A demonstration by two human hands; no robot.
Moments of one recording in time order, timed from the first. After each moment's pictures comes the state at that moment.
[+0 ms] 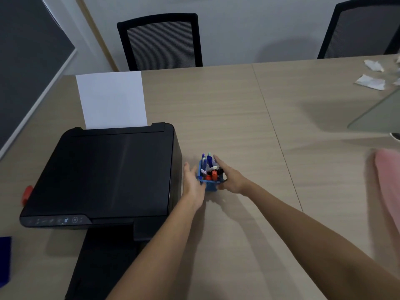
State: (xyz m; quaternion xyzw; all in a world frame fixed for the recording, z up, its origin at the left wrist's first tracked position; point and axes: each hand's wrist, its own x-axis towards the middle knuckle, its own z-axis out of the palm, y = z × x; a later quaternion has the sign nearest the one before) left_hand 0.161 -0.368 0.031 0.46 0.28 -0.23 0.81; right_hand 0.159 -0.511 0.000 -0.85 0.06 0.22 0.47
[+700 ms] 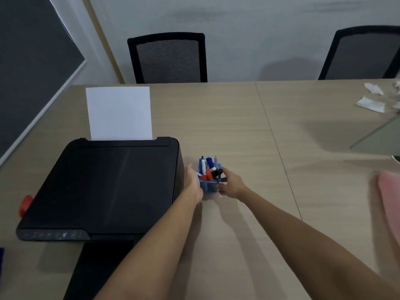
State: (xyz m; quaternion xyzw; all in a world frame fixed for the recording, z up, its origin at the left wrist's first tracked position) left_hand 0.218 -0.376 0.046 0.50 0.36 -0.24 0.75; right_hand 0.197 -0.502 0.011 -0.87 0.13 0.18 0.44
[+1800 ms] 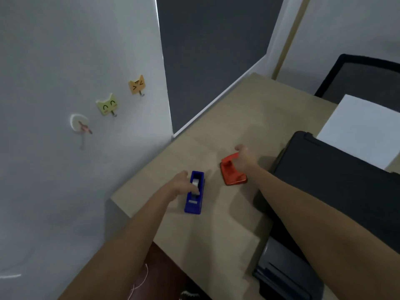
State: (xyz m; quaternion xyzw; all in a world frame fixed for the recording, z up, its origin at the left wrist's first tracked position) left_hand 0.070 0.286 0.054 0.77 0.30 -0.22 0.52; right_hand 0.220 0.120 0.063 -0.95 -0.09 0.16 0.25
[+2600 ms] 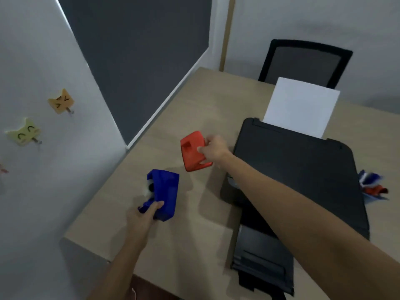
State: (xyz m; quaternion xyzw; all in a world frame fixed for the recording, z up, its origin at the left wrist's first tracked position) left_hand 0.025 0.263 -0.010 0.58 0.40 0.05 0.71; right_hand 0.221 0.101 0.105 -0.87 0.01 0.18 0.45
